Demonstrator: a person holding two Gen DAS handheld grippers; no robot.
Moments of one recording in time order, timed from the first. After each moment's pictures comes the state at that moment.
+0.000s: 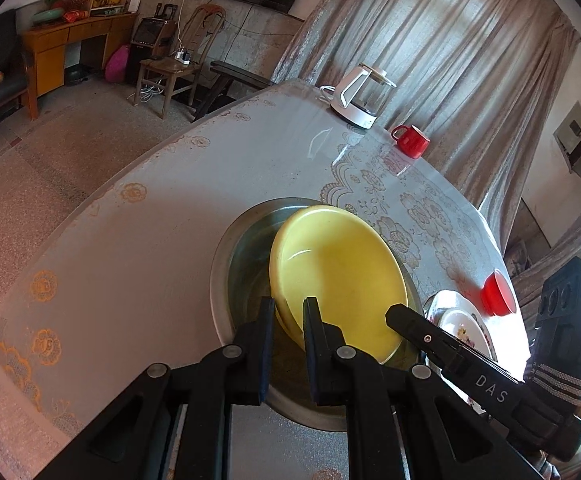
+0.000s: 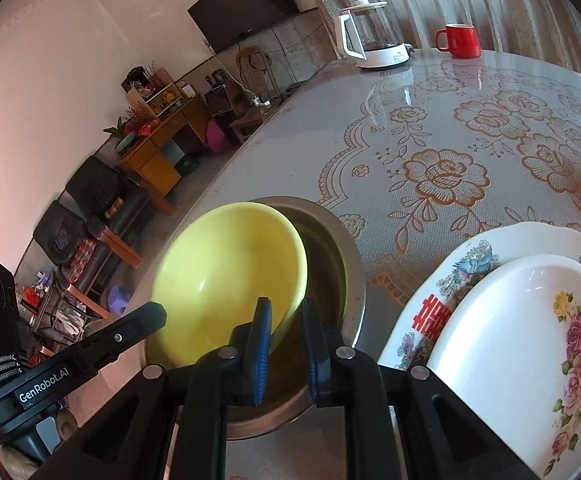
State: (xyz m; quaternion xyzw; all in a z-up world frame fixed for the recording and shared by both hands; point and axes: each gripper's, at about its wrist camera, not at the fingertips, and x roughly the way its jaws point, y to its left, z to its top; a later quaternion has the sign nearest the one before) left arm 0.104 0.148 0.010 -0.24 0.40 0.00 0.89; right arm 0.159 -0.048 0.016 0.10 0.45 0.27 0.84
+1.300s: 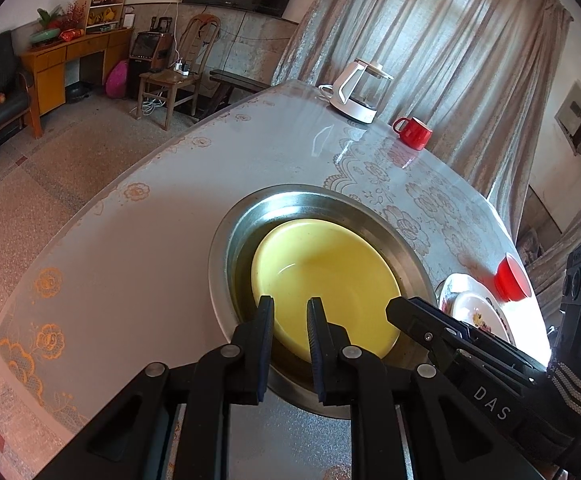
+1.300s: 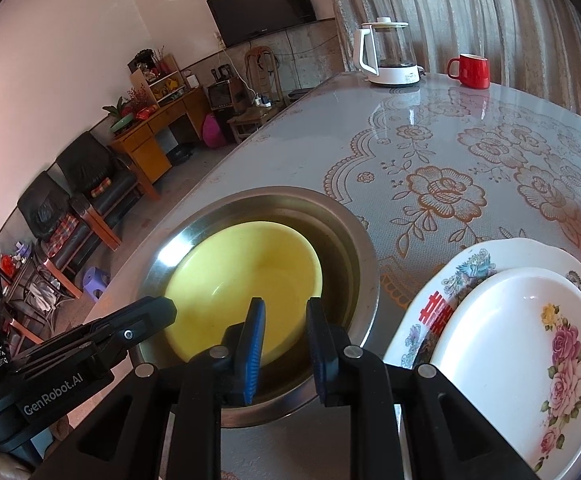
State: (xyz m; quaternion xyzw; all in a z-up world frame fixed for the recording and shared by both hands) left arm 0.099 0.140 0.006 -0.20 0.39 0.01 0.90; right arm 0.144 -0.032 0.016 0.04 0.43 0.26 0.86
